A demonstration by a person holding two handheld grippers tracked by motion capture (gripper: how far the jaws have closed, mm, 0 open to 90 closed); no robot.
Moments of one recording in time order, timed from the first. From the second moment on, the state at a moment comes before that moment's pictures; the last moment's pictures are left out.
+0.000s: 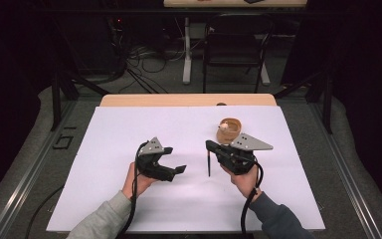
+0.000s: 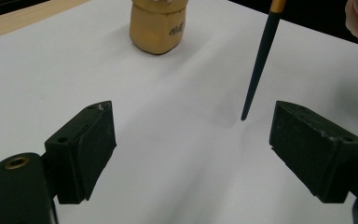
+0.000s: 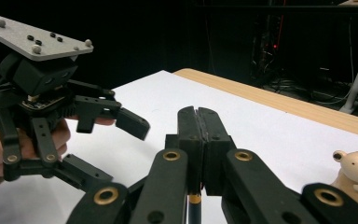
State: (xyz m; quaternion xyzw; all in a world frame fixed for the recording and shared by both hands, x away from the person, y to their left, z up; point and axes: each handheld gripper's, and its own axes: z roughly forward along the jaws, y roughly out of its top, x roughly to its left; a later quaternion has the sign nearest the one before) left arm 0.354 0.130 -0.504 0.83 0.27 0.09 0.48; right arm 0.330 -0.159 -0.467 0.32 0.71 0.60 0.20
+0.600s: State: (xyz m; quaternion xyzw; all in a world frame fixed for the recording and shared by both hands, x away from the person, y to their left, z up) left arm 0.346 0.183 -0.515 0.82 0.32 0.11 0.45; right arm 0.336 -0.175 -0.457 0.33 0.70 0.59 0.22
